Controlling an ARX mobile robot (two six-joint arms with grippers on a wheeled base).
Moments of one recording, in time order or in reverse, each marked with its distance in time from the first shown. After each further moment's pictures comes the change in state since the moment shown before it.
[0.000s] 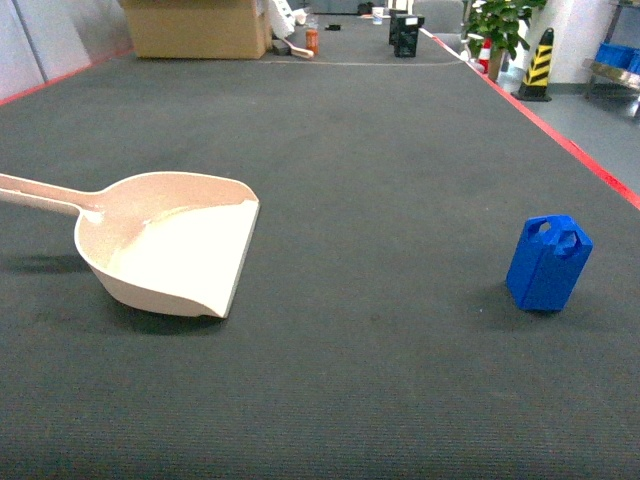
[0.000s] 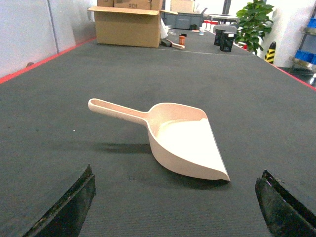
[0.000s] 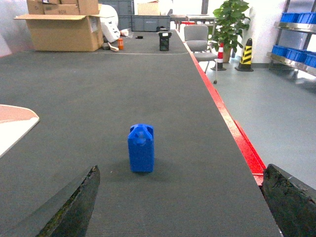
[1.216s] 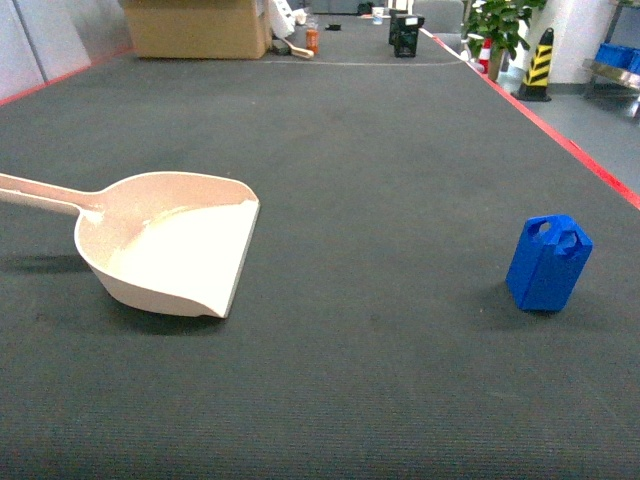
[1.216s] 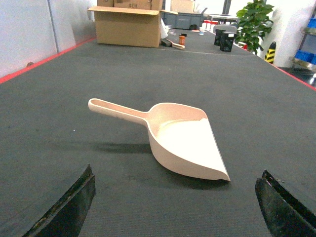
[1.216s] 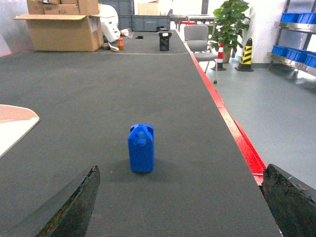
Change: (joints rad) left arm 0.000 0.000 0.000 0.000 0.000 0.000; right arm 0.000 0.000 0.000 0.000 0.000 0.000
